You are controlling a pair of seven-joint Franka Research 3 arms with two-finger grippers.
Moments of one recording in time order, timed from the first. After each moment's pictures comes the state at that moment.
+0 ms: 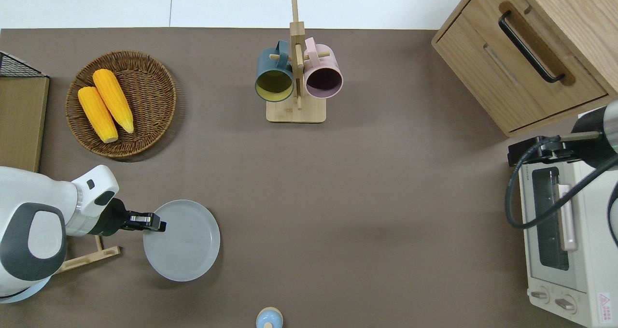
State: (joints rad) left arm 0.18 -0.06 -0.11 -2.30 -0.42 1.94 0.35; right arm -0.09 0.03 0.16 -1.48 -0.03 1.46 0.05
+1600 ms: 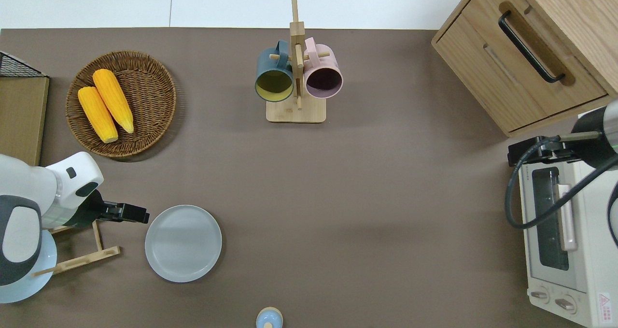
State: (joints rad) left arm 0.18 -0.11 -0.13 -2.16 -0.20 1.85 0.25; right arm -0.09 0.03 0.16 -1.48 -0.03 1.46 0.05
